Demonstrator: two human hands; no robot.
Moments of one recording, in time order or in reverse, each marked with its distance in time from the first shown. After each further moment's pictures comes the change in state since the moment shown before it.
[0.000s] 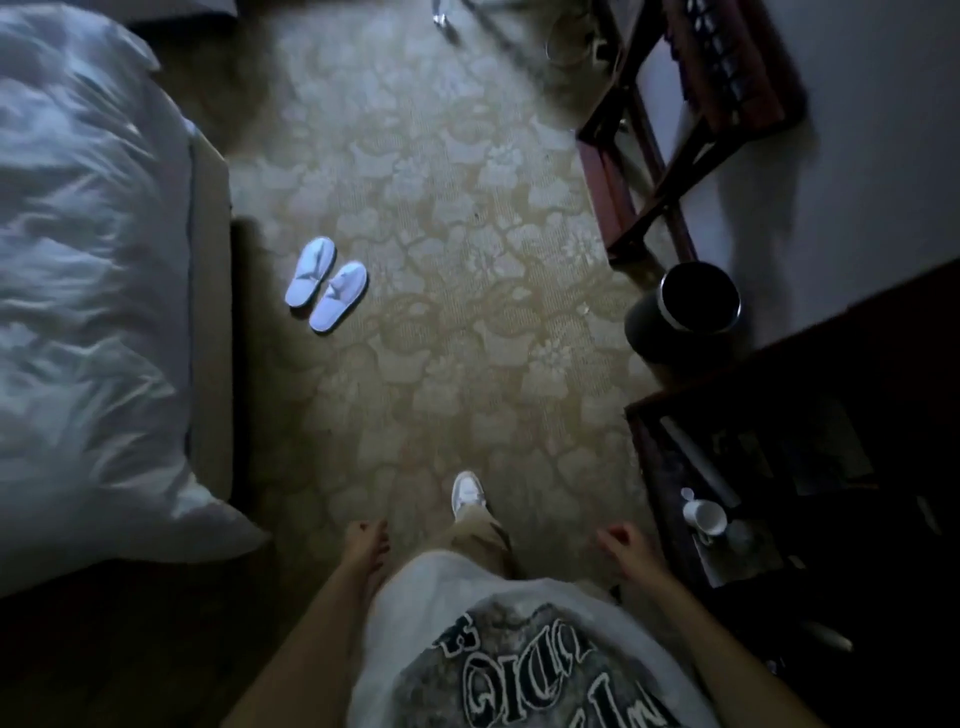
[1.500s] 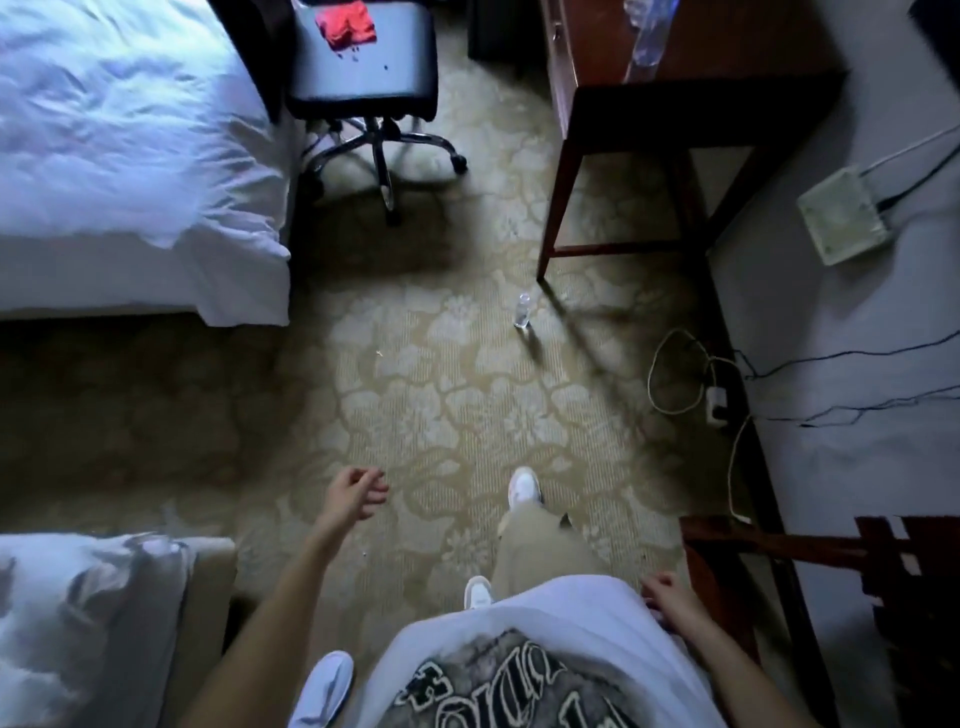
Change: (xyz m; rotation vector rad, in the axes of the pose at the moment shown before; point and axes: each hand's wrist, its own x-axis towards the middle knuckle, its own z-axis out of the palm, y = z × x) left_hand 0.395 1.259 -0.141 -0.078 -0.060 0.400; right_hand 0.548 -1.140 -0.136 -0.053 0.073 0.123
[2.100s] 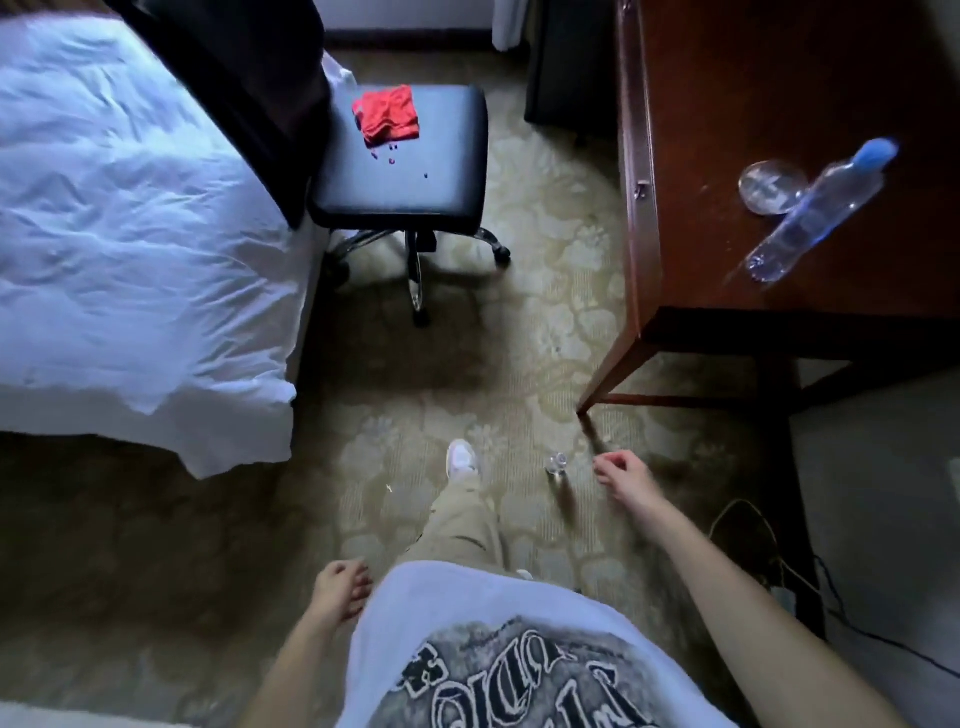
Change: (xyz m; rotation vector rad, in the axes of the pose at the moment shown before) left_hand 0.305 0.265 -0.034 -0.140 0.131 -0.410; right_hand 0.158 -0.677 -0.003 0.031 -0.111 -0.407
